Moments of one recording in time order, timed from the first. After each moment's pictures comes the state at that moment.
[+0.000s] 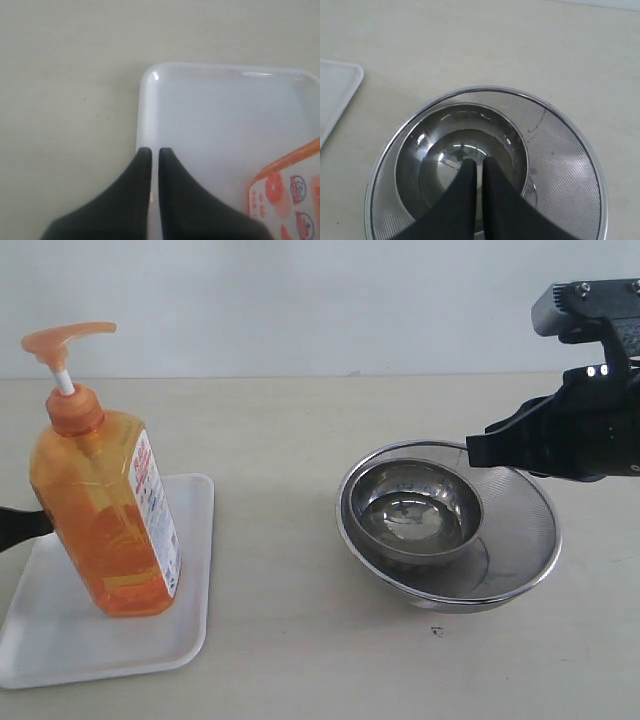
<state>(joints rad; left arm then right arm) -0.08 1.42 -0.36 -0.47 -0.30 0.26 0.35 1.23 -0.66 0.83 0.20 -0.76</state>
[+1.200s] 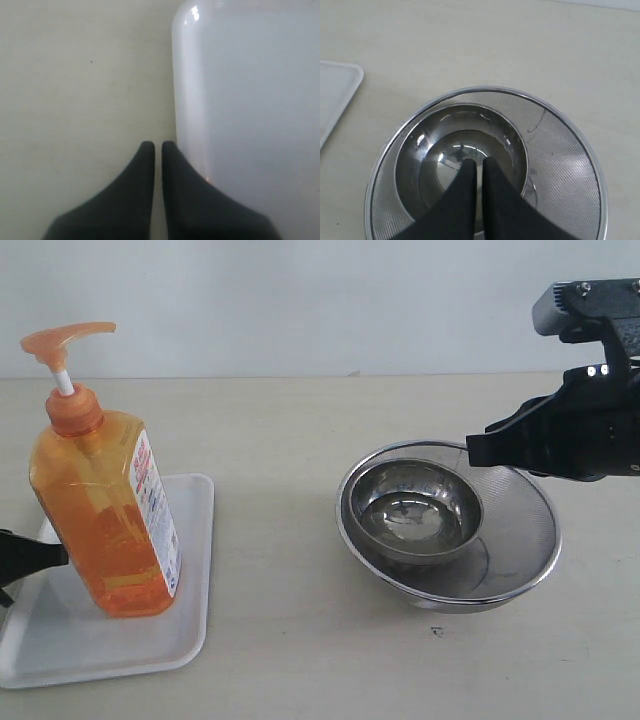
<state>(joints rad) 0.03 1.78 -0.44 -0.20 -0.43 0.13 0.35 1.23 -0.66 0.83 0.20 -0.76</state>
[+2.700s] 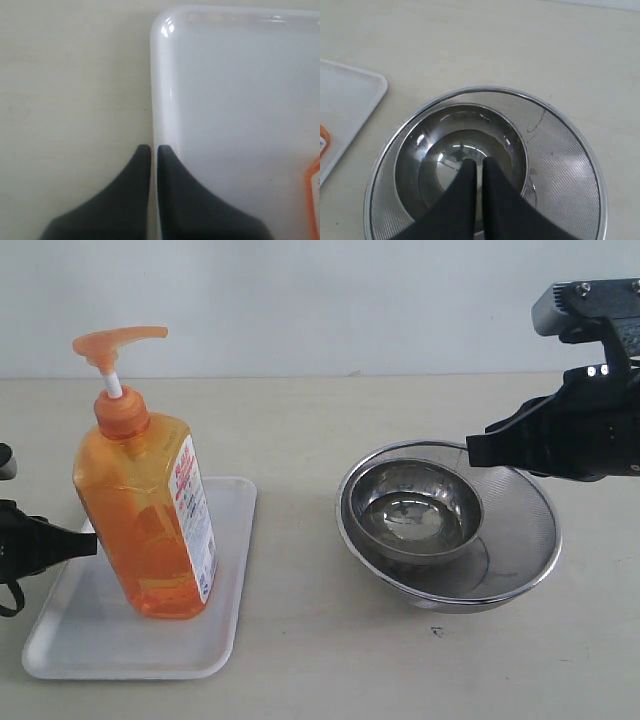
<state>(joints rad) 0.00 1.74 -0.47 0.23 -0.37 -0.26 0.35 1.23 -0.66 0.83 0.20 -0.76</state>
